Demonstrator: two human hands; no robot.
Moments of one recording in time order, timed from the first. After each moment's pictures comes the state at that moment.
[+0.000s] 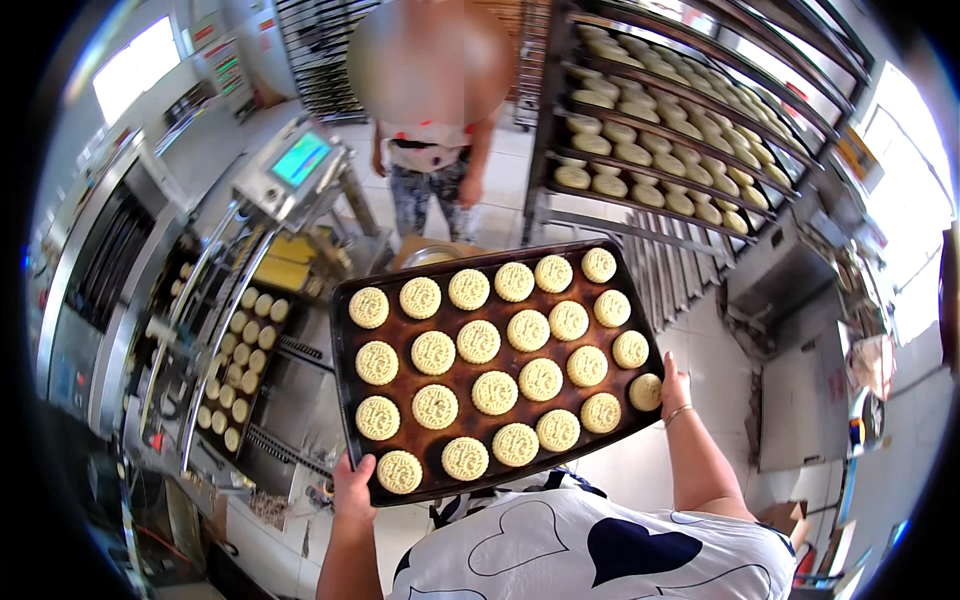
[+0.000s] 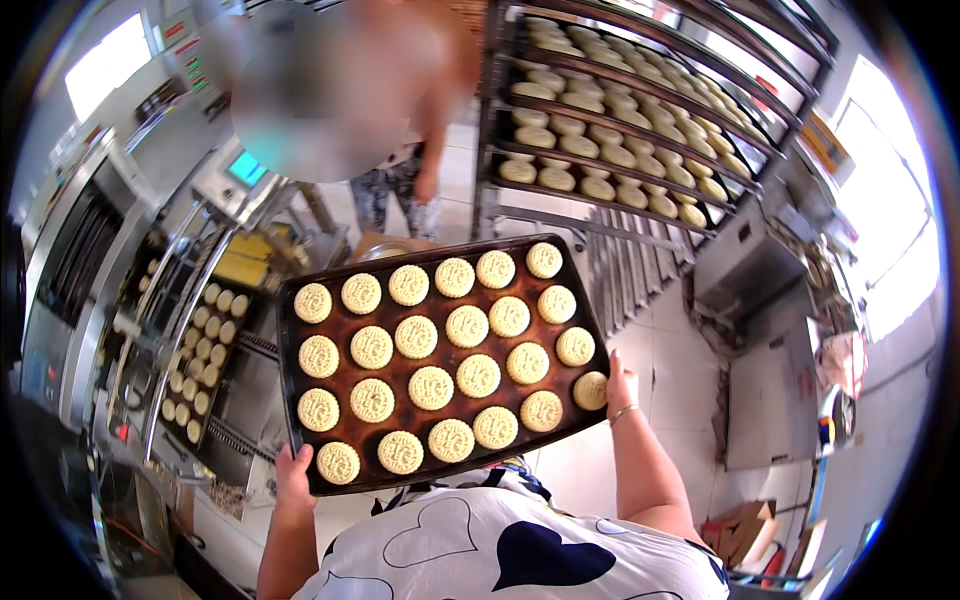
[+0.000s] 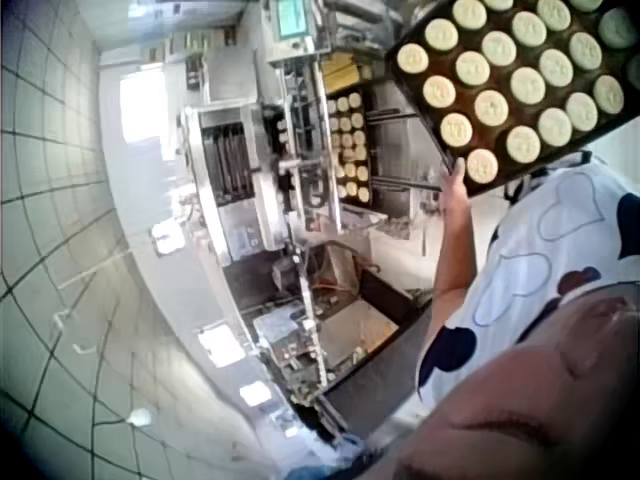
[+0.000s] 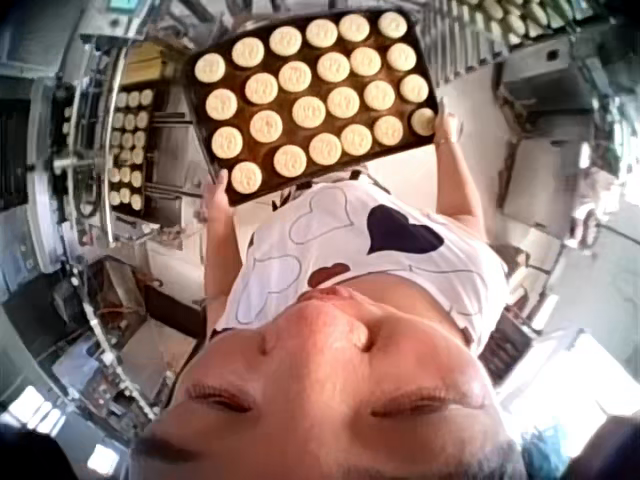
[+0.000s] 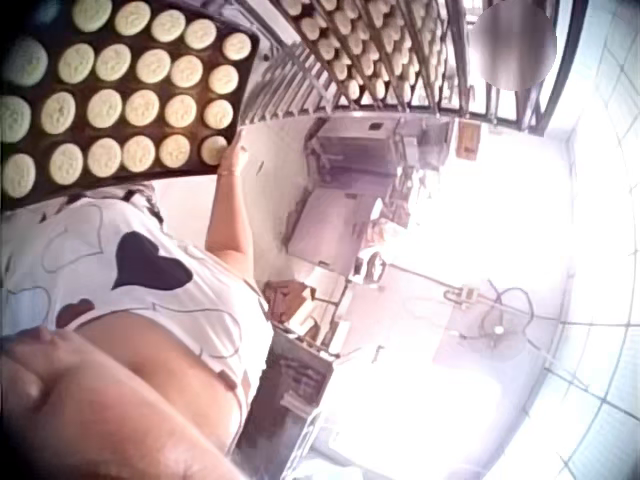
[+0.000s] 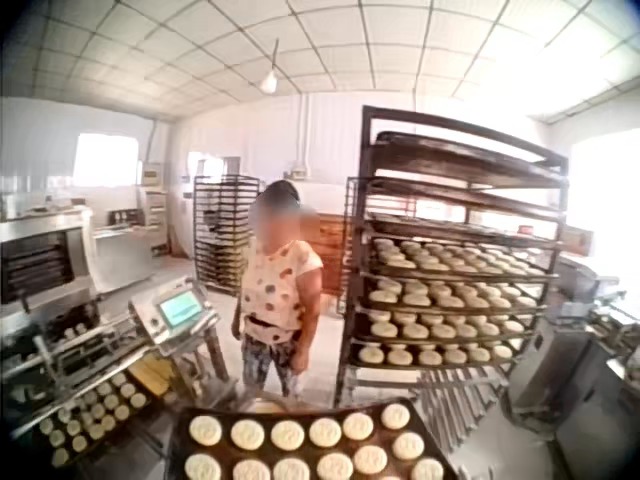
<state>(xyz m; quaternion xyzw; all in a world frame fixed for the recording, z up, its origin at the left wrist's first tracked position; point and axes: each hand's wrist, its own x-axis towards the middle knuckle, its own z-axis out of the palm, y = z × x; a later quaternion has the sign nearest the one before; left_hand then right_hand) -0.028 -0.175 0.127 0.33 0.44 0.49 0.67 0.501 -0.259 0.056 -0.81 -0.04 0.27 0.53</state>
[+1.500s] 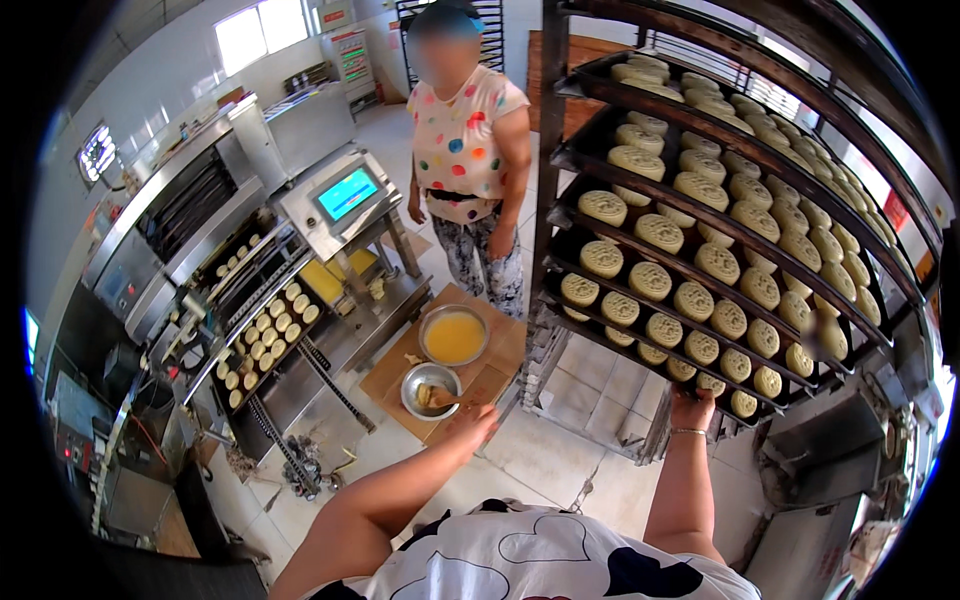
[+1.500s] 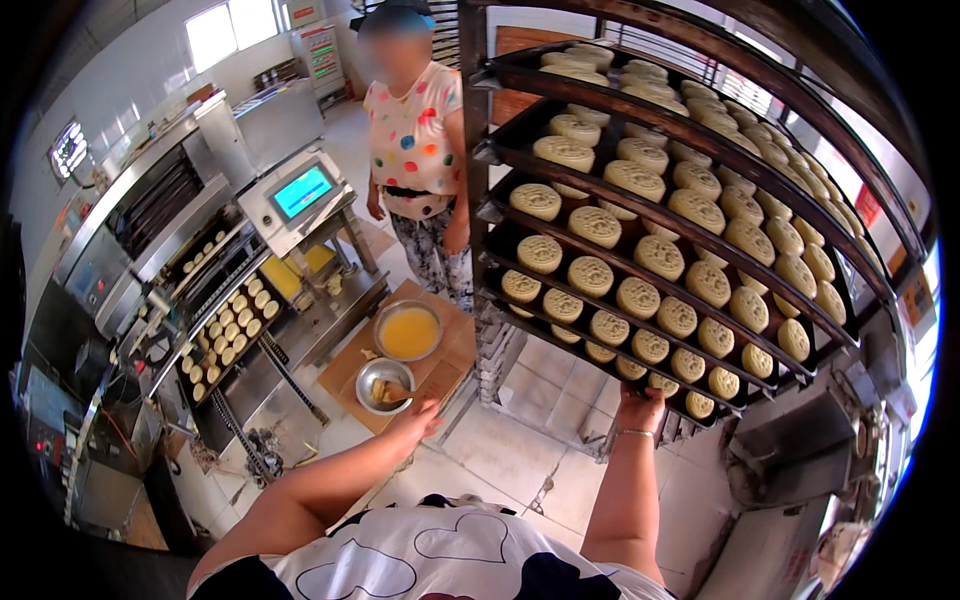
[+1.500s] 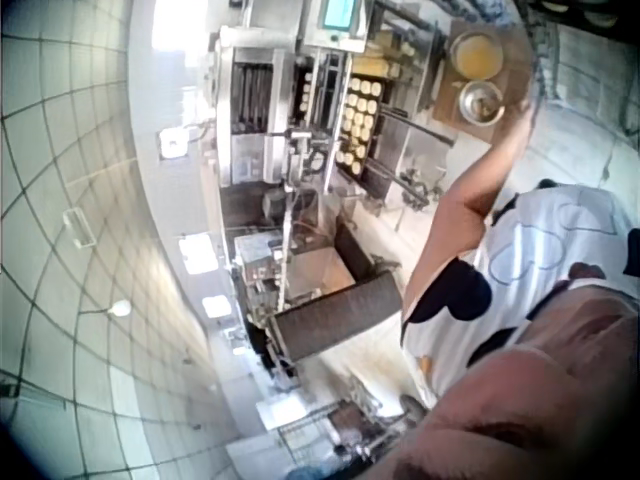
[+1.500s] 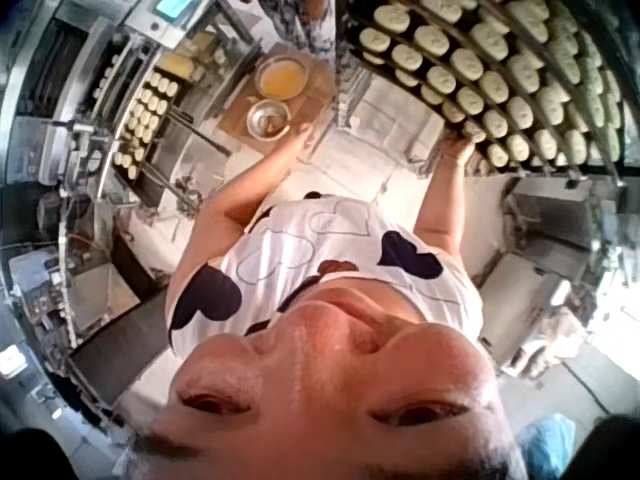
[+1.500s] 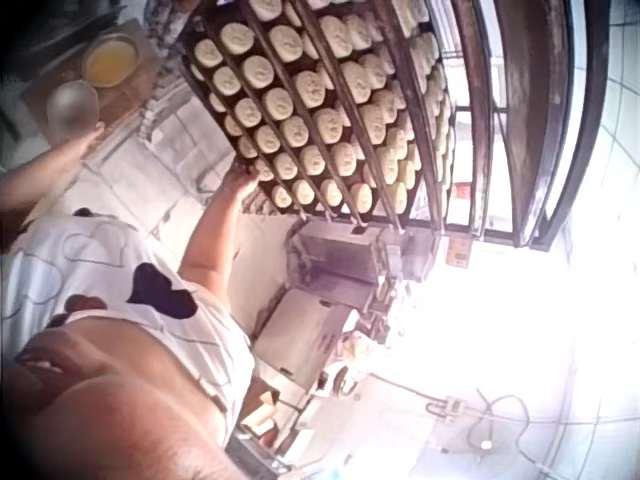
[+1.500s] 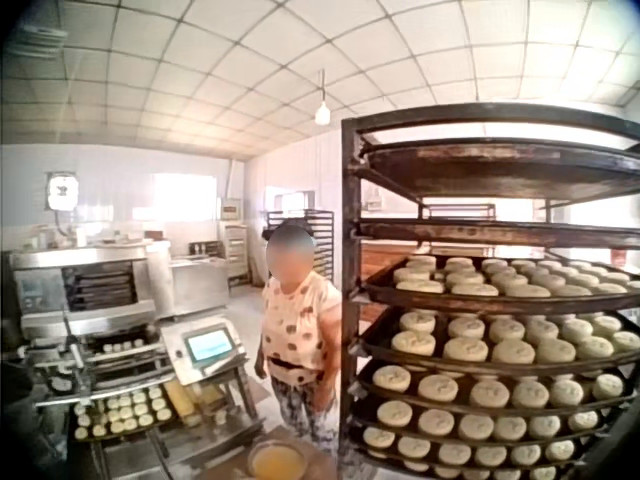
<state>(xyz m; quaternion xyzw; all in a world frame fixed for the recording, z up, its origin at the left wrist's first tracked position) 0.305 -0.028 0.031 0.37 0.56 0.28 0.69 0.736 -0.043 0.060 -0.22 0.04 0.45 0.86</state>
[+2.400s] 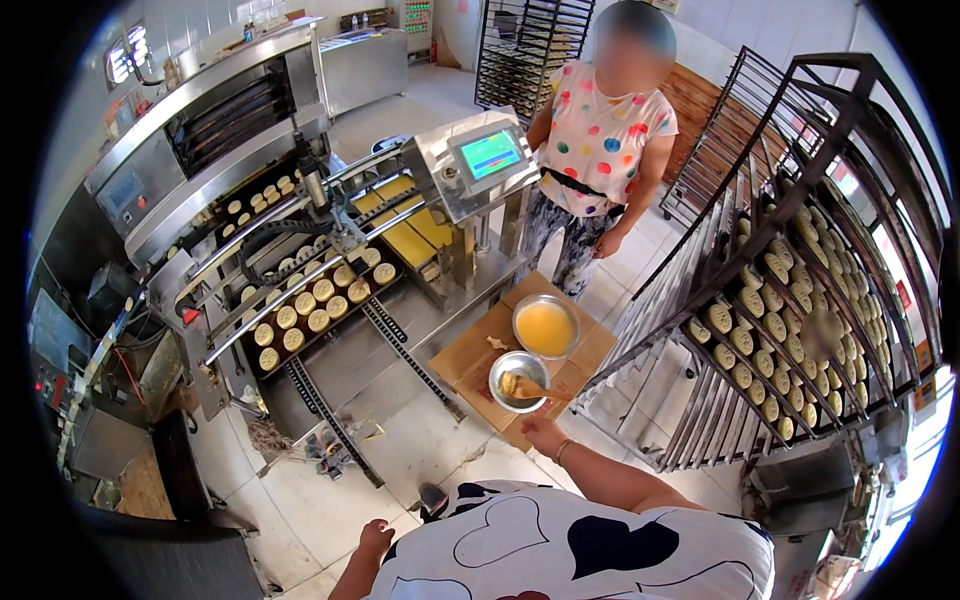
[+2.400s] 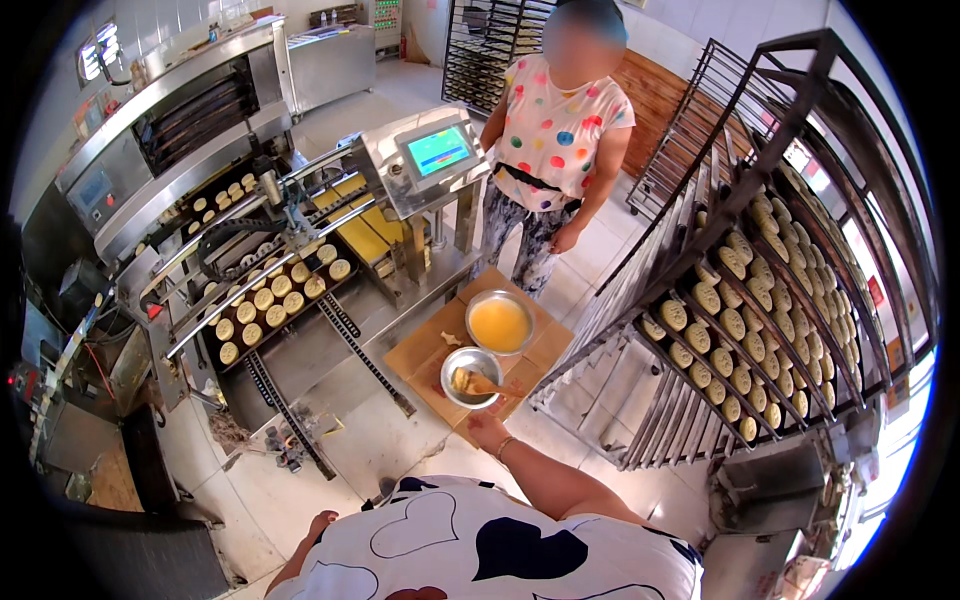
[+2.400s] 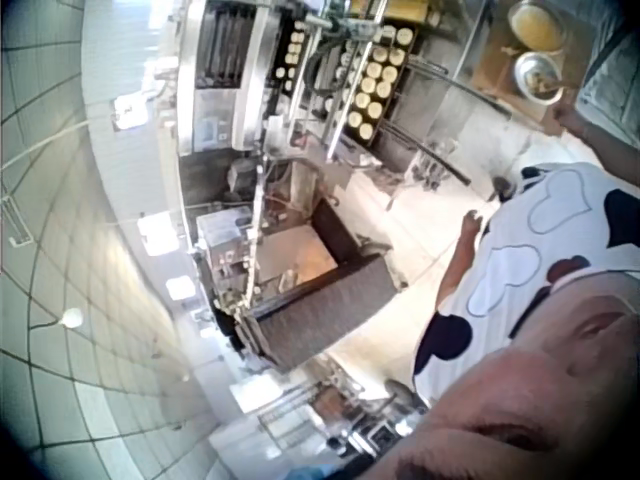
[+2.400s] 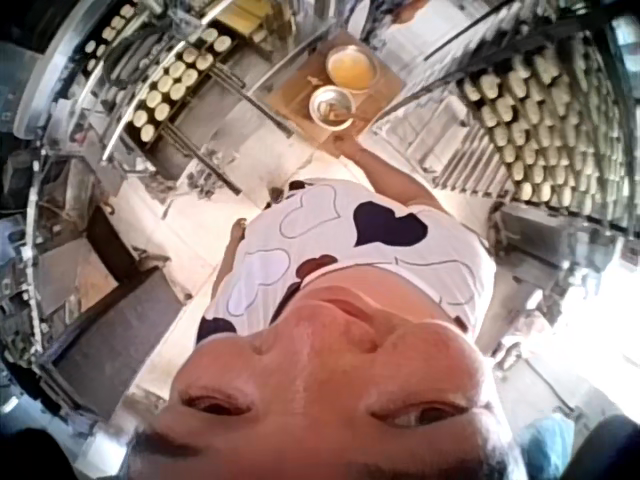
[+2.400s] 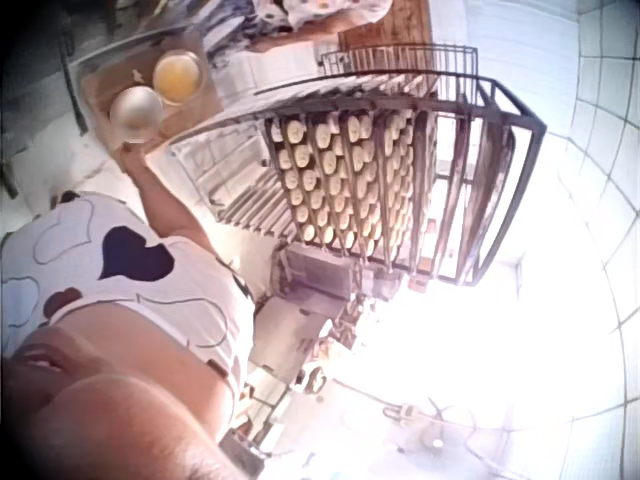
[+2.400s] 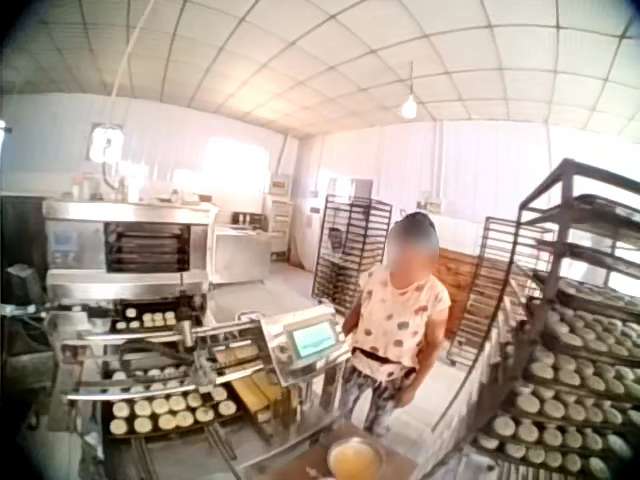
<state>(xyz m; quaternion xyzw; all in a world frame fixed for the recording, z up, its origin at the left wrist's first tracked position) -0.146 -0.329 -0.115 0.38 0.81 0.11 0.44 0.250 -0.022 -0.064 -0.57 -0.61 0.54 0.14</state>
